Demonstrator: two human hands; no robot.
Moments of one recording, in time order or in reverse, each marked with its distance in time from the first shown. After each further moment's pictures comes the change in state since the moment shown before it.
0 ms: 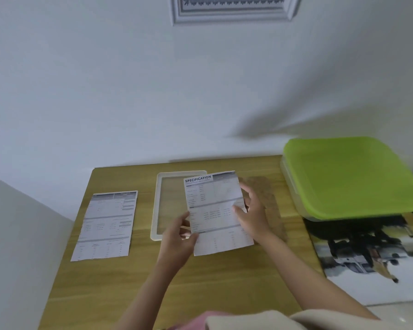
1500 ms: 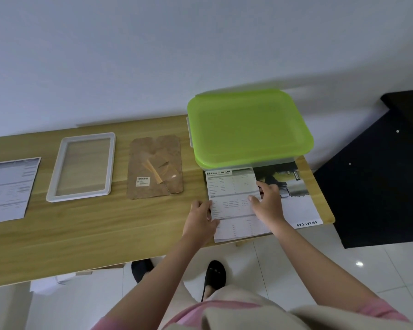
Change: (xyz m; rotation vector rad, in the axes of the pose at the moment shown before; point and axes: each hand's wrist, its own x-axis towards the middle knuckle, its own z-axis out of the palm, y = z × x) left_hand -0.094 0.085 0.303 0.321 -0.293 -0.016; right_hand -0.075 0.139 -0.298 -0.517 0.189 0.173
